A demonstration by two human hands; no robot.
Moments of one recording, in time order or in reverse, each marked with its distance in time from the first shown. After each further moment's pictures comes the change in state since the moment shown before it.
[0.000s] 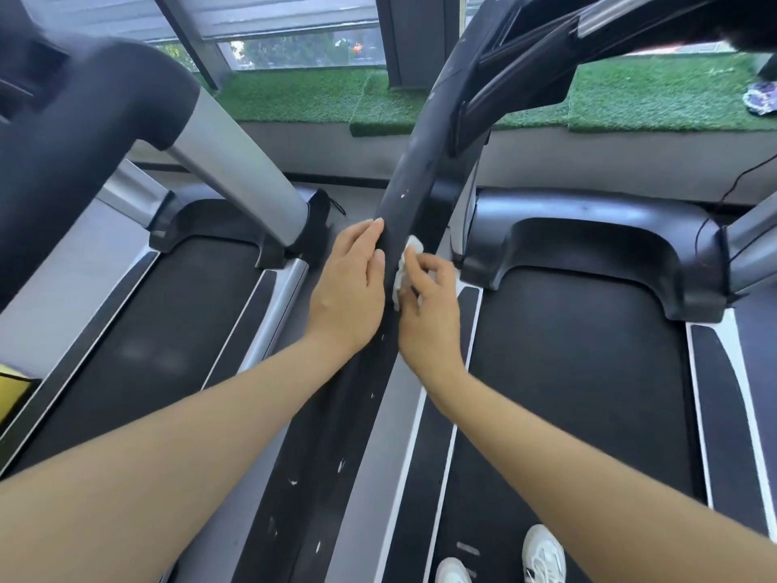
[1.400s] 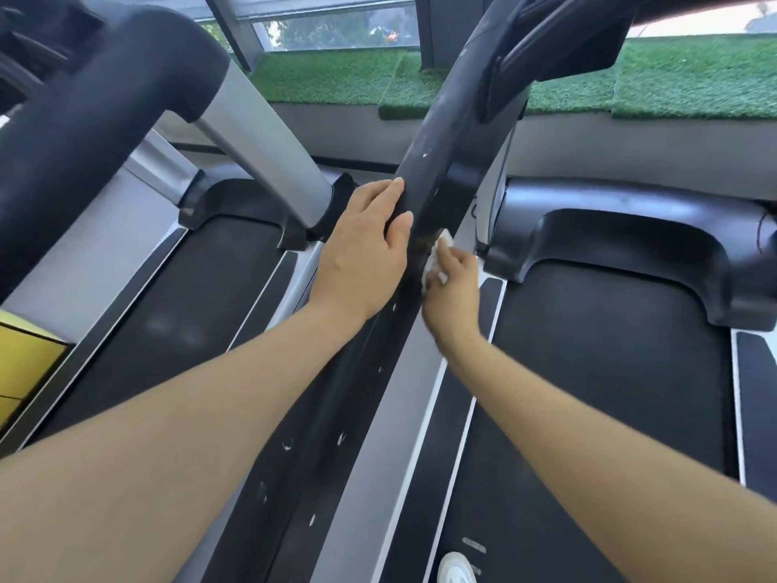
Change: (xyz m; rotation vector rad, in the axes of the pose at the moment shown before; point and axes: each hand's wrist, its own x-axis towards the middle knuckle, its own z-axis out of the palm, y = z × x) left_hand -0.003 0.009 0.001 0.117 0.053 0.014; right_hand 0.016 0.046 0.010 0.308 0.037 0.415
